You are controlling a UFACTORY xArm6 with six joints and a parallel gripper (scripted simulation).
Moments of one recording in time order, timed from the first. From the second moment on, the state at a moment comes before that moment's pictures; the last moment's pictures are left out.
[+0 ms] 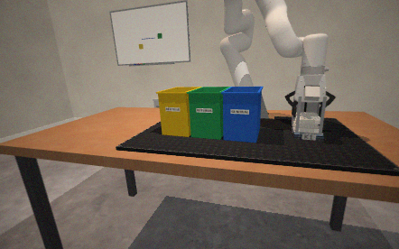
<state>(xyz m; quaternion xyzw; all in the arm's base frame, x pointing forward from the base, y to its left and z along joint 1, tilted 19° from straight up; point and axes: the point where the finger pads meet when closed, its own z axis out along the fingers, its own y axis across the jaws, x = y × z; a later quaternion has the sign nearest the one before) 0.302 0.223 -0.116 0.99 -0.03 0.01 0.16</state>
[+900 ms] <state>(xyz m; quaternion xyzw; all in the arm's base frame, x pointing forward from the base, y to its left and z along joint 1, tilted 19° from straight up) 0.302 0.234 -0.083 0.99 -0.03 0.01 0.16</state>
